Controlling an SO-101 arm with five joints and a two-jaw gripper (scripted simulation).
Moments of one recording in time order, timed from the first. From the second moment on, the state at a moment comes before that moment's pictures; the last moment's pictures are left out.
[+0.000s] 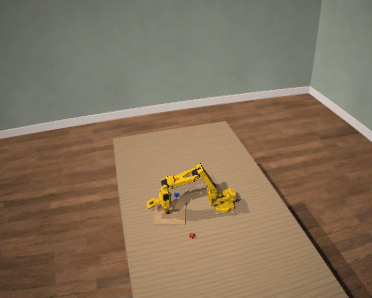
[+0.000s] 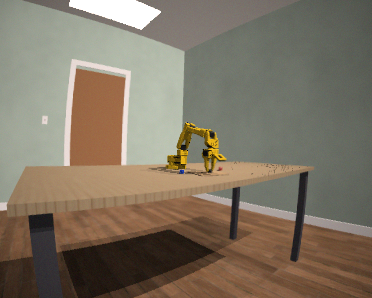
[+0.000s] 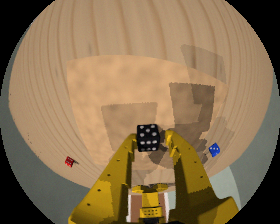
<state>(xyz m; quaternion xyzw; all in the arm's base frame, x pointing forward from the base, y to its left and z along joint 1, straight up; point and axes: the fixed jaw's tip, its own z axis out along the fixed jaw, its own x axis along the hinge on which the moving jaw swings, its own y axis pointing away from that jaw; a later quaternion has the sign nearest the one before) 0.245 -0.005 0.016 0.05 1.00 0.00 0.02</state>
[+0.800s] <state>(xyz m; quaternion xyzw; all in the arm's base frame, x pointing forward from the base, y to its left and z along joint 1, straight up) 0.245 -0.005 0.016 0.05 1.00 0.00 0.02</state>
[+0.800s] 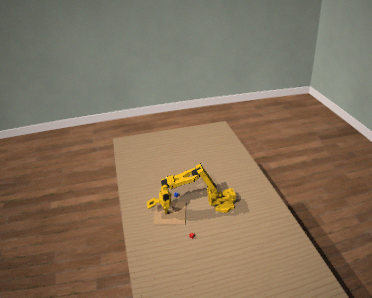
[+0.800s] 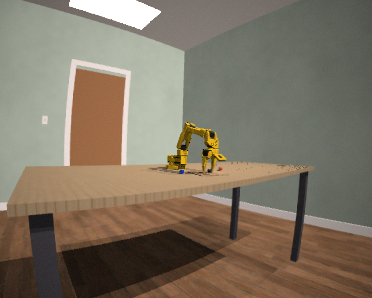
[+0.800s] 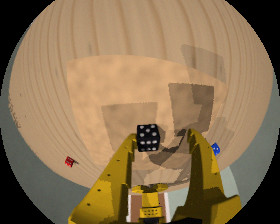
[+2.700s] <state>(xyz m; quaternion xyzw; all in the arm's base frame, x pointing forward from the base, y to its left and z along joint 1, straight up) 0.242 -0.005 0.076 0.05 1.00 0.00 0.04</state>
